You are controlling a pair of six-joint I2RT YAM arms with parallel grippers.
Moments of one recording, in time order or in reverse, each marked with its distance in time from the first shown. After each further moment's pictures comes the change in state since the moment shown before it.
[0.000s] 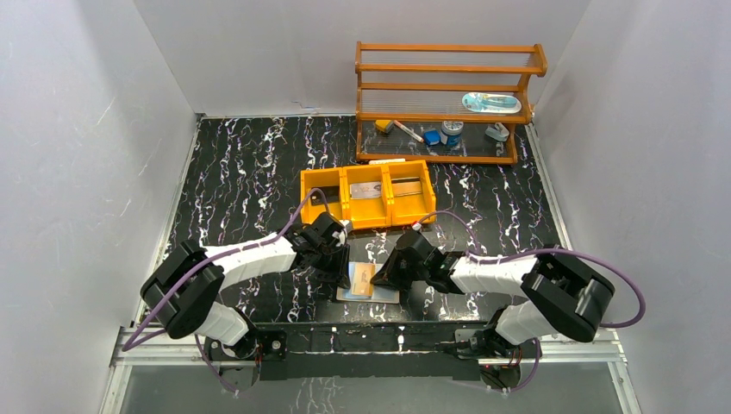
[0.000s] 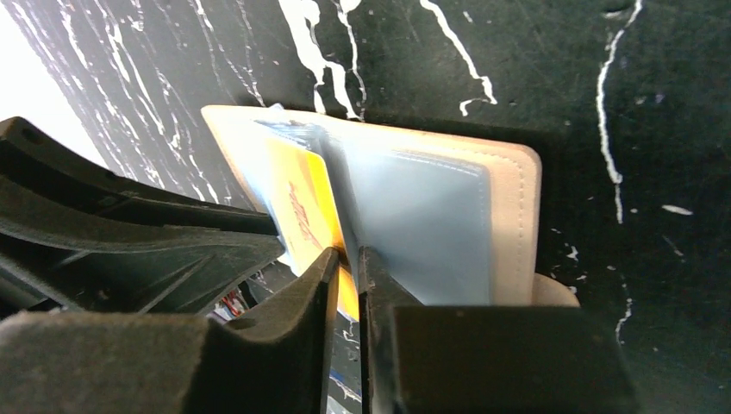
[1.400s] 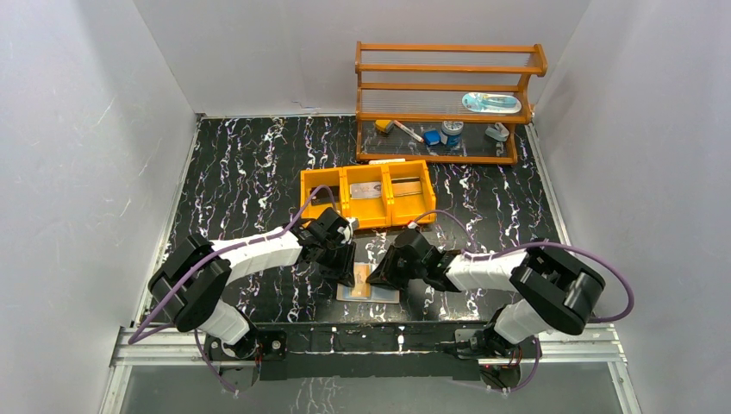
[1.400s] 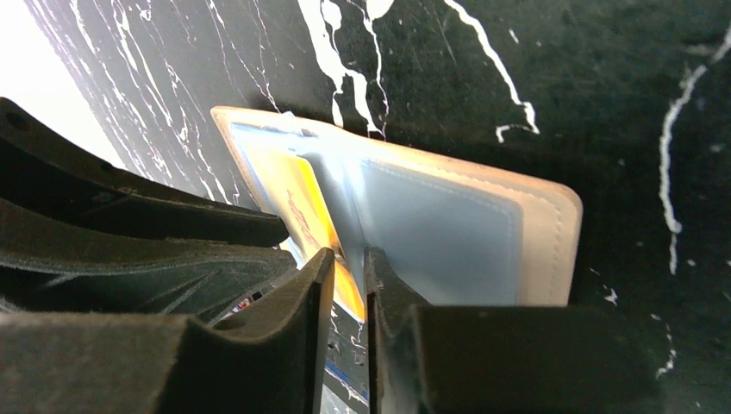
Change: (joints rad) left arm -0.002 0.050 0.066 -0.039 0.032 0.048; right arm -0.013 0.059 -0.006 0.089 -0.056 -0.013
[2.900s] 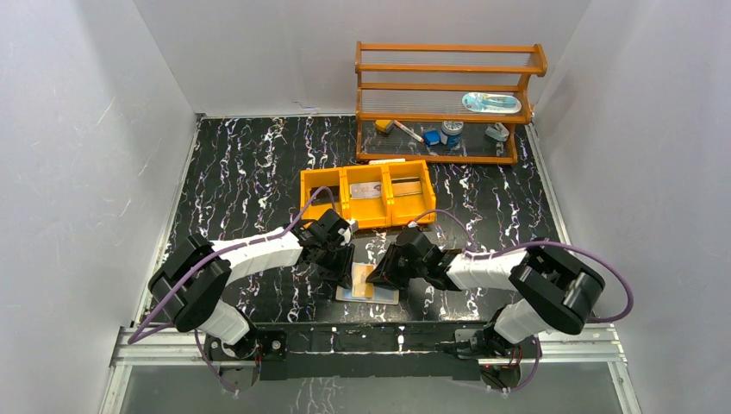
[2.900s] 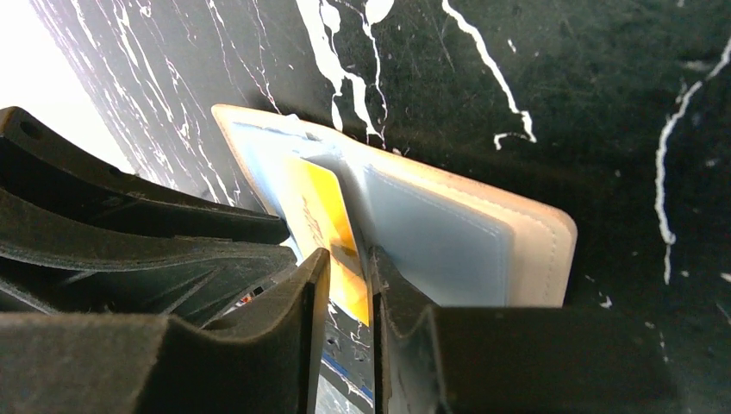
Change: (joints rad) left arm -0.005 0.000 0.002 -0.034 -0.032 0.005; right arm -0.018 0.002 0.010 -0.013 -0.020 -0.020
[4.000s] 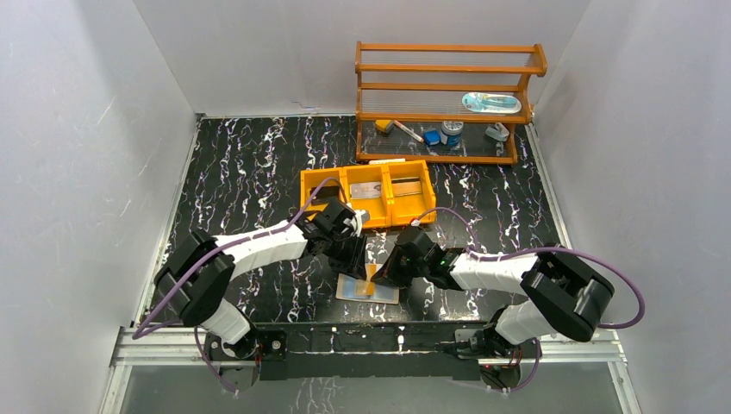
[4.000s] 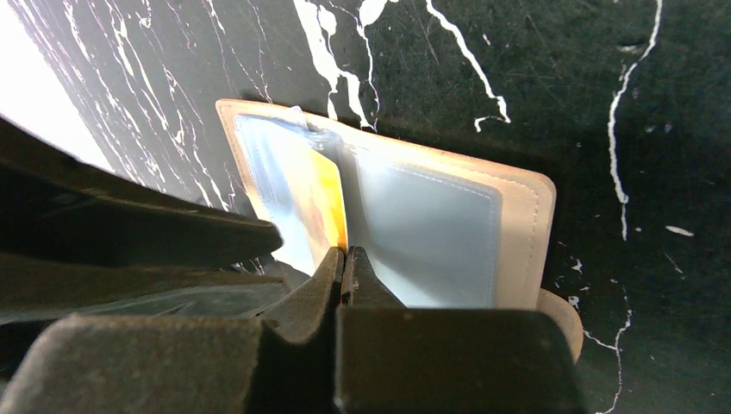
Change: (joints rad) left arm 0.000 0.025 0.095 0.049 0.106 0.029; right arm -0.002 -0.048 0.019 -0.101 0.040 -0.018
